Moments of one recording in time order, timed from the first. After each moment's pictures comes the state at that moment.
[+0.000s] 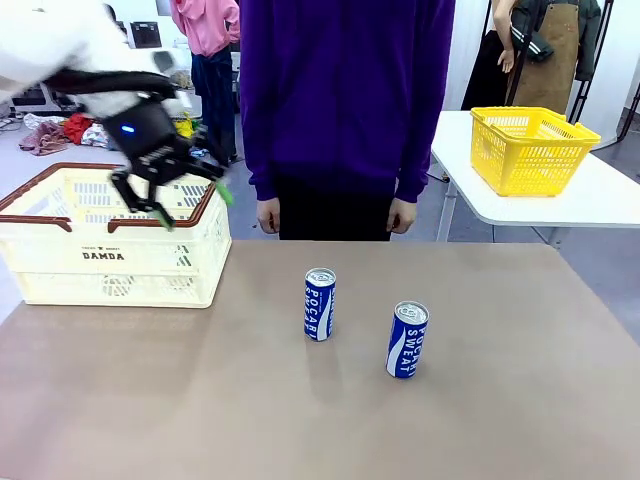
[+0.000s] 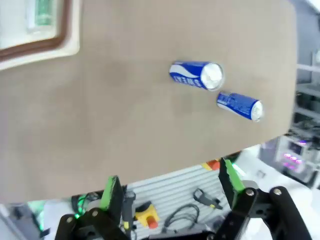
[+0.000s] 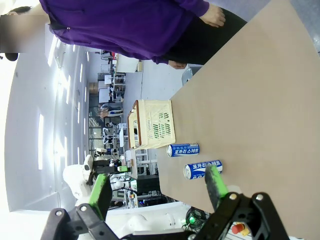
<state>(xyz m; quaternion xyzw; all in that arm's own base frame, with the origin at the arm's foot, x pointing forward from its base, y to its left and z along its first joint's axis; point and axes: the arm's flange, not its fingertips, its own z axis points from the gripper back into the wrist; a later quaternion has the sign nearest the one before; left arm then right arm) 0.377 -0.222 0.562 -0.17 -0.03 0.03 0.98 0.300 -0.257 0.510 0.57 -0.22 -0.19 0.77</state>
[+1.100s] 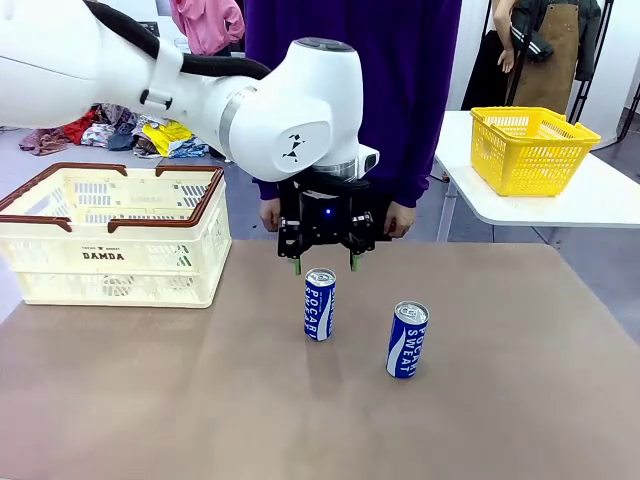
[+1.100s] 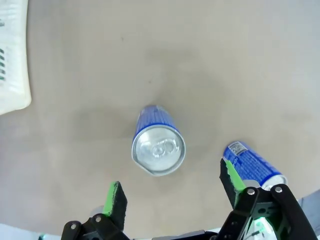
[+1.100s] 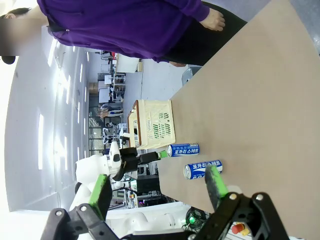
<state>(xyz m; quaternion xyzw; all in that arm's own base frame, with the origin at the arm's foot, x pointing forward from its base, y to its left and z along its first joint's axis) 0.416 -0.422 0.453 -0.02 -0.07 0.02 1.00 0.300 -0.257 0.510 0.57 -0.22 -0.19 0.77</state>
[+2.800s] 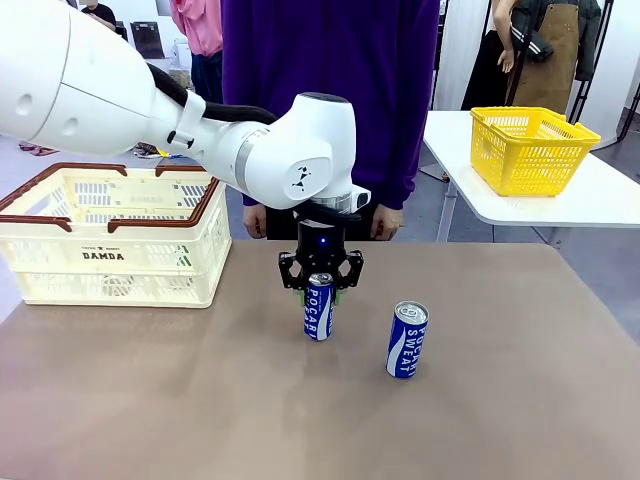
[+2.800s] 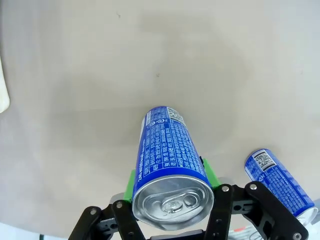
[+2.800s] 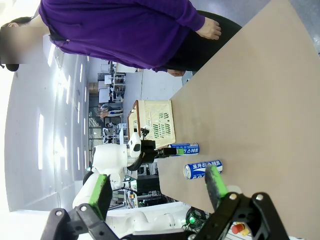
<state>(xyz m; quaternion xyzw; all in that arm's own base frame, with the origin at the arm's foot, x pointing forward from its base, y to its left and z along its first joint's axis) 0.444 -0.418 0.385 0.00 0.00 0.01 1.00 0.300 -0.257 0.510 0.57 -0.22 -0.19 0.77</state>
